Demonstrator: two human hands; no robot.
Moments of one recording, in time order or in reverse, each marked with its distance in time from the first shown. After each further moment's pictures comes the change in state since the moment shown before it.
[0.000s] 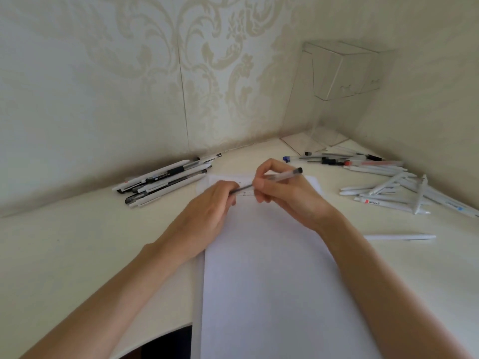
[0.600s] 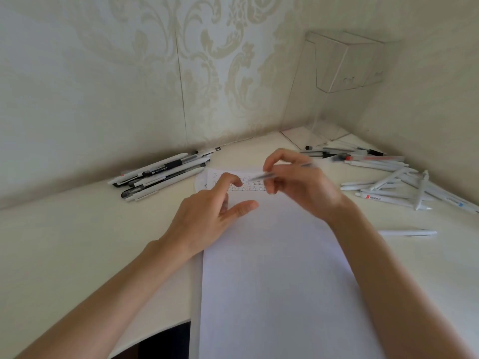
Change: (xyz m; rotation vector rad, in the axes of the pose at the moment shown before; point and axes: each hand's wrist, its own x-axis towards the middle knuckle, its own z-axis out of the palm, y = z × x) left_hand 0.001 0.014 -0.004 -0.068 -0.037 -0.217; right_hand 0.000 -0.006 -0.015 0.157 -0.022 0.027
